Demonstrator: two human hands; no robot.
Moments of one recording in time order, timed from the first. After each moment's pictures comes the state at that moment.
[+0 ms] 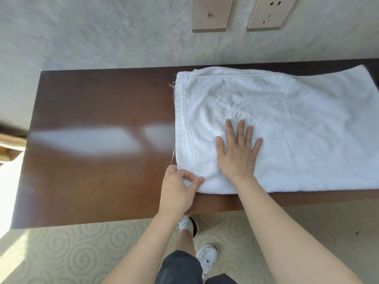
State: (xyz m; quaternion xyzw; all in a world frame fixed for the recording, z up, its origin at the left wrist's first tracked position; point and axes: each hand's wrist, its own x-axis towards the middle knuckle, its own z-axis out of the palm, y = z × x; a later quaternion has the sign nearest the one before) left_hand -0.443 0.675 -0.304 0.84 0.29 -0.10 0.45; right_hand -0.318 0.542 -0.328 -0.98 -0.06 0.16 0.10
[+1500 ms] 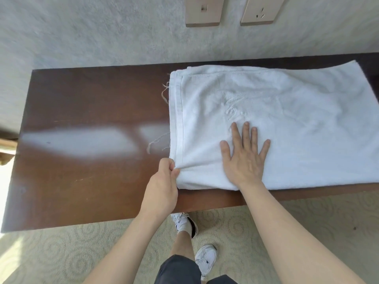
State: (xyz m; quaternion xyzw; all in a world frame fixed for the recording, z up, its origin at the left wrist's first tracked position) left_hand -0.463 0.698 -0.300 0.87 0.23 -0.04 0.44; right_hand -0.337 0.508 -0.334 -0.99 -0.07 0.13 0.07
